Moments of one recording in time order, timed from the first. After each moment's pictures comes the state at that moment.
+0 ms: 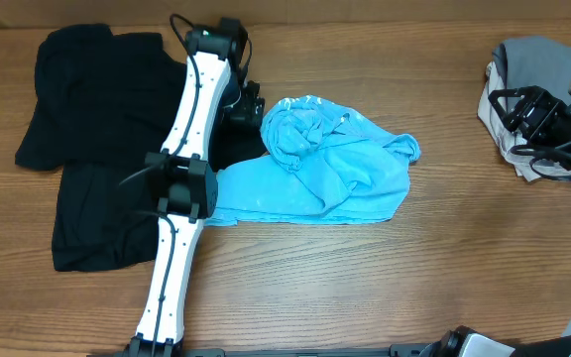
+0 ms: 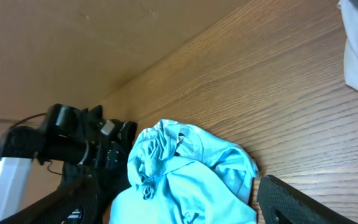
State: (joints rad) left arm -0.21 2.88 2.92 -1.67 0.03 -0.14; right arm -0.48 1.40 1.33 -0.77 -0.78 0.21
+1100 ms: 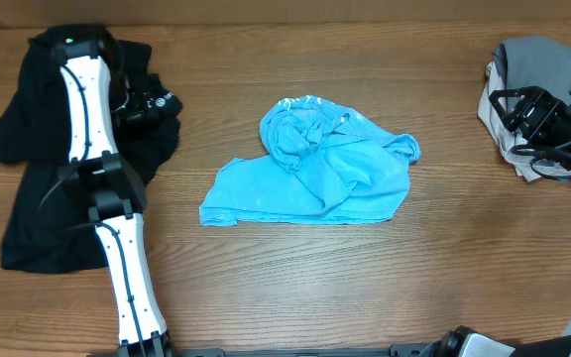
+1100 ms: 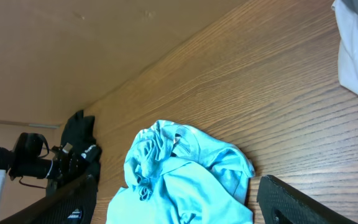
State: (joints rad) left arm 0.23 2.88 2.93 -1.69 0.00 -0.15; right arm -0.48 1.40 1.33 -0.77 -0.77 0.20
